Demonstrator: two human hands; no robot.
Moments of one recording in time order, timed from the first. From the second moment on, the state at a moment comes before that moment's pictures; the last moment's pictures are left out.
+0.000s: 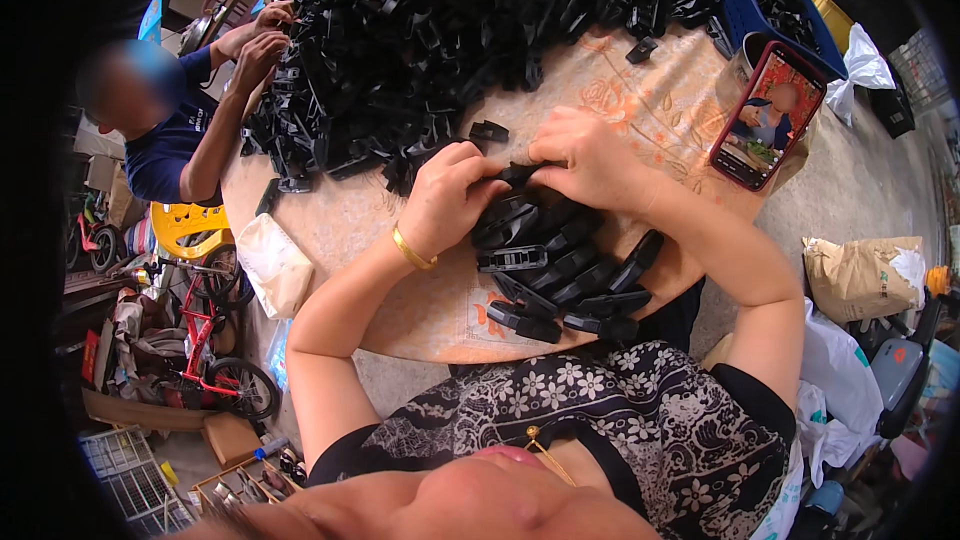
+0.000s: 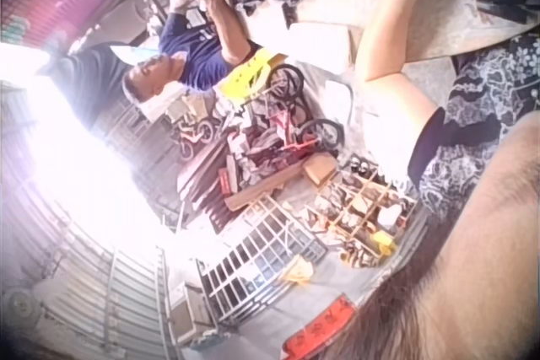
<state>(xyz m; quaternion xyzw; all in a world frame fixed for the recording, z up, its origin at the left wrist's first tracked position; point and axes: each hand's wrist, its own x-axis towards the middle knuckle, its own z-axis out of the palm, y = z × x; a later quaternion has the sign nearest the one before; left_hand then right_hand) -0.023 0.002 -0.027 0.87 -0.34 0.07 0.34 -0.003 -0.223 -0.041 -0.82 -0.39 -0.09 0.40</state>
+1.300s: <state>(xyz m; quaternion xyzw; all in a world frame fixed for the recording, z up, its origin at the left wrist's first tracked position) 0.025 -0.012 0.014 0.92 -0.27 0.20 0.20 0.023 -0.236 -0.030 -0.89 -0.22 -0.13 0.37</state>
